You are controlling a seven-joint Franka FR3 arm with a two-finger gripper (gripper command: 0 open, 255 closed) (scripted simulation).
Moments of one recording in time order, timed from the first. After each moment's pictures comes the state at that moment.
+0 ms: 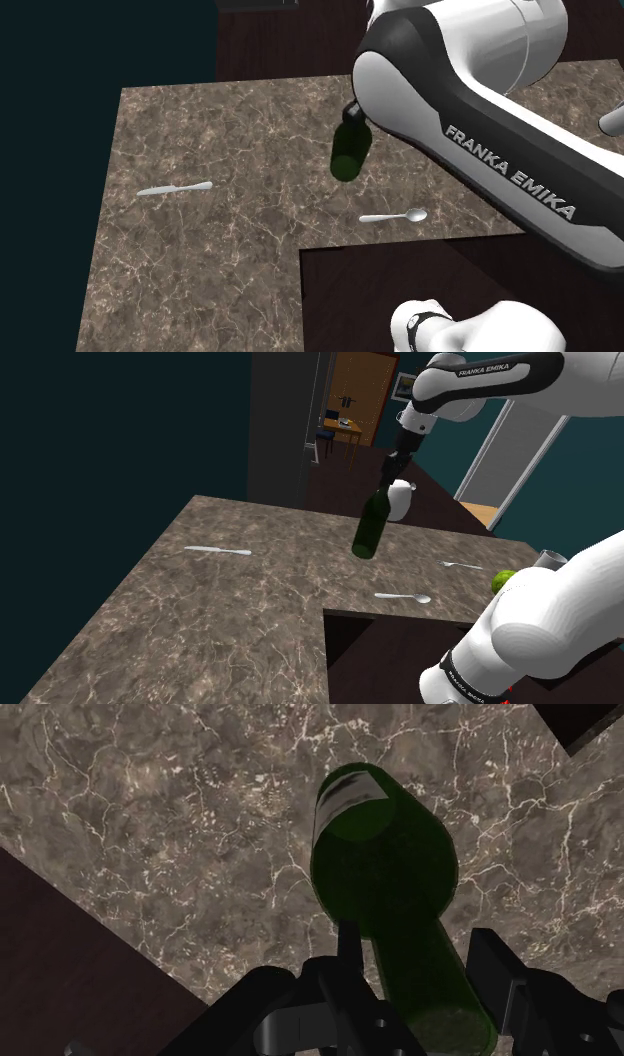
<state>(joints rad) -0.02 -0.31 -0.42 -2.14 -0.04 1.92 -0.40</state>
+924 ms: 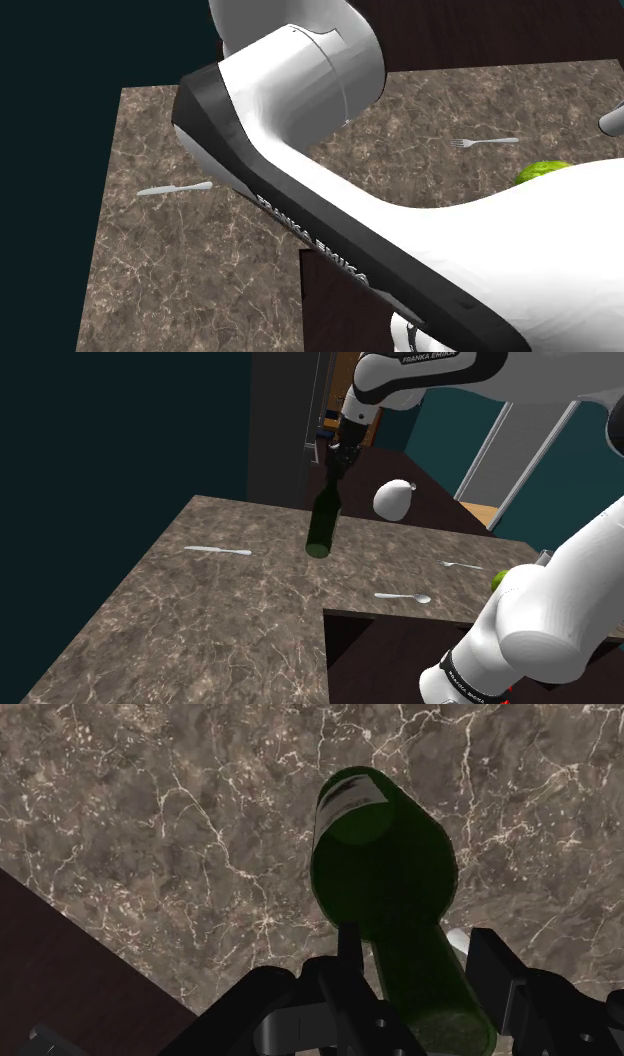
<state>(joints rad) 0.11 -0.13 -0.25 -1.98 0.04 1.94 -0.14</state>
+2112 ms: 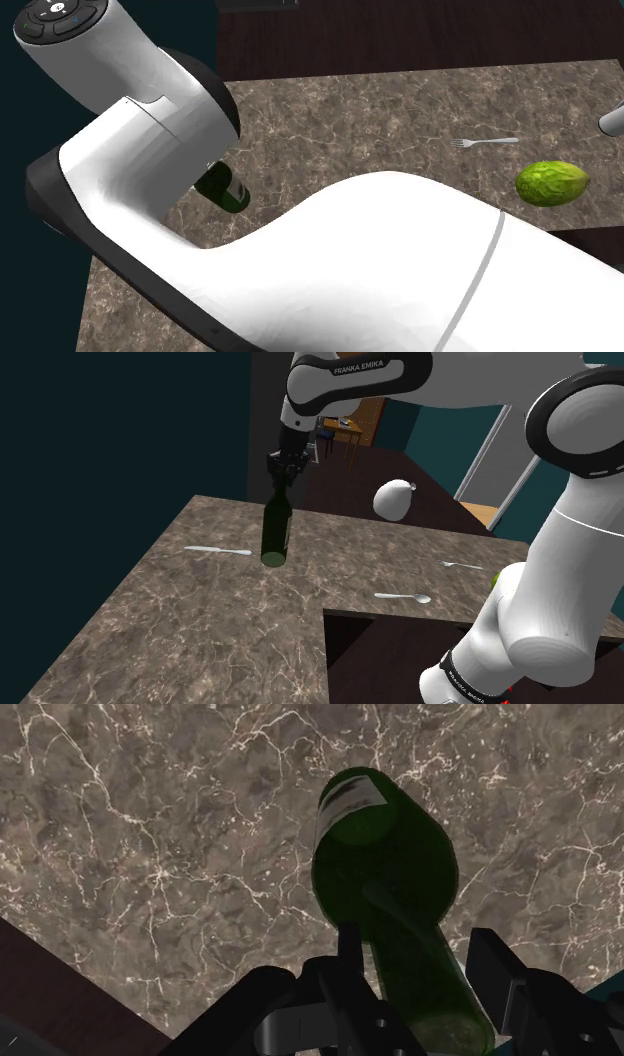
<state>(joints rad) 0.22 0.13 -0.14 -1.76 0.08 1.99 0.06</state>
